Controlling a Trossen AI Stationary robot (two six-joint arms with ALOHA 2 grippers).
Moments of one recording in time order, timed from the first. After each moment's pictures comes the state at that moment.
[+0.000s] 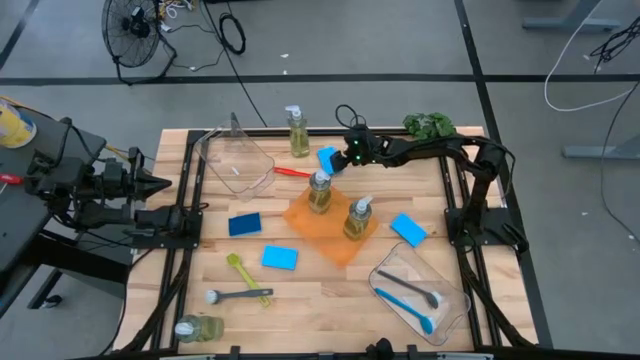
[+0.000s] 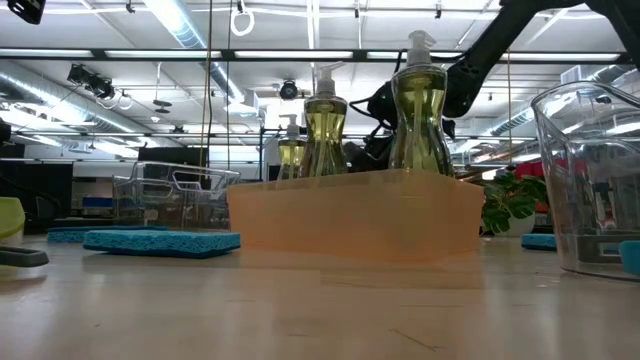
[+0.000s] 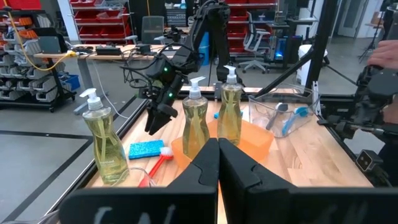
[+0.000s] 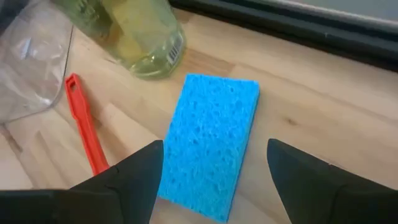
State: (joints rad) left arm -0.07 0.01 0.98 -1.07 -0.21 -0.02; right arm -0.52 1.84 1.01 0.08 0.02 0.54
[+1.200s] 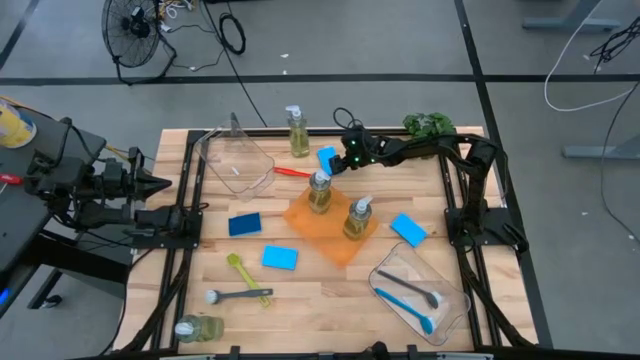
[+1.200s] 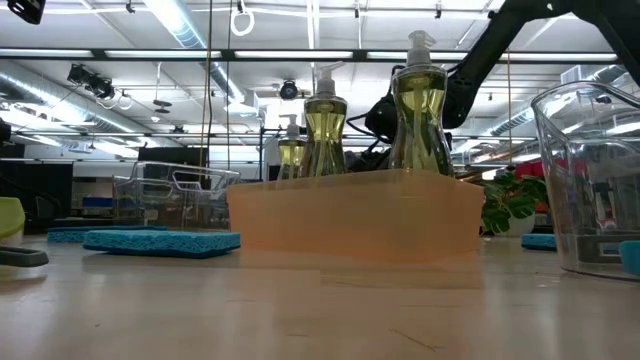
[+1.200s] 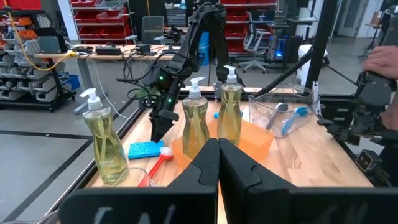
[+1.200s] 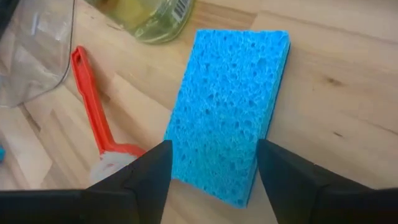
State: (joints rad) left arm -0.07 0.01 0.98 -1.07 -0.21 -0.01; right arm -0.54 1.92 1.04 0.05 -0.15 0.59
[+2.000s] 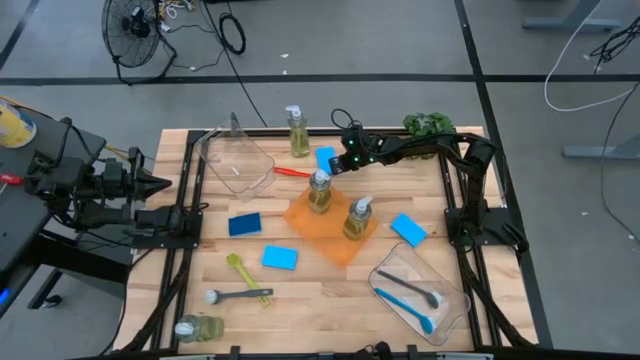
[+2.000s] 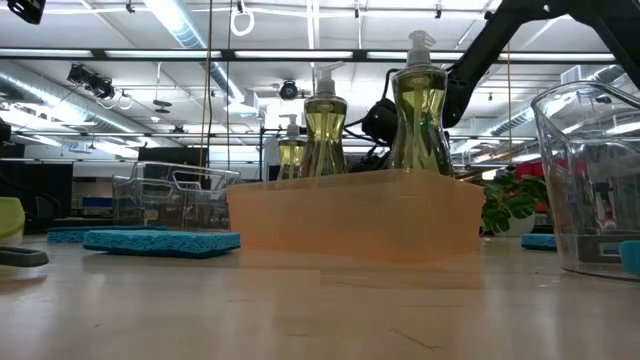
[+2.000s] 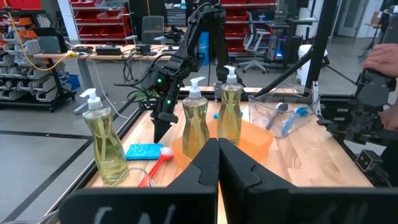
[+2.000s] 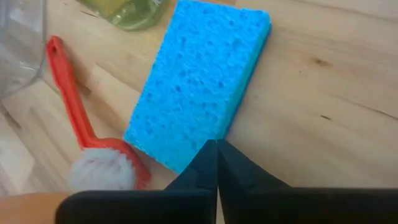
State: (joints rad) left arm -0.07 0.01 0.98 -1.07 -0.21 -0.01; right arm -0.55 1.93 1.07 -0.04 -0.14 0.61
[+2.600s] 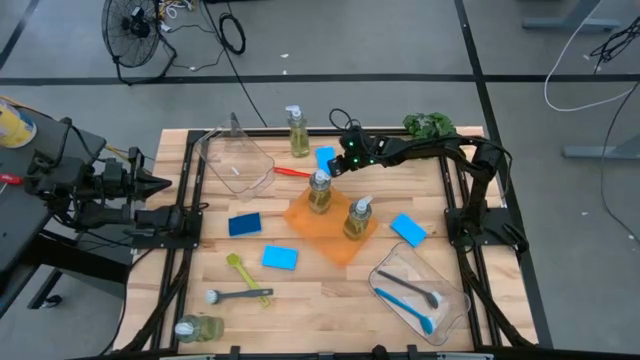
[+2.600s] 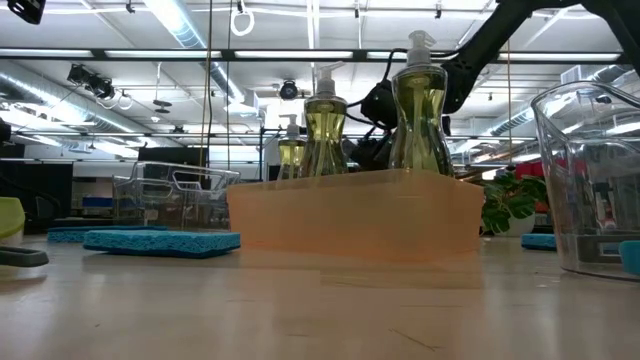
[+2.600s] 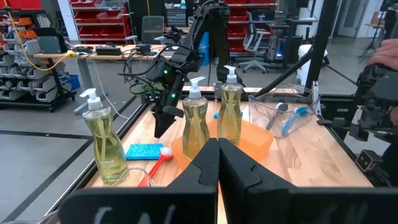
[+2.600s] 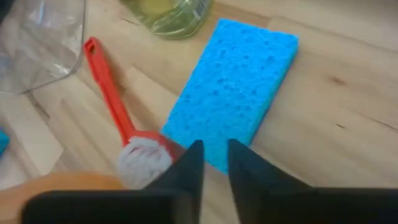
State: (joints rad) left arm -0.07 0.01 0.98 -1.07 -0.21 -0.01; right arm -0.50 1.86 1.07 -0.05 -0.08 0.56
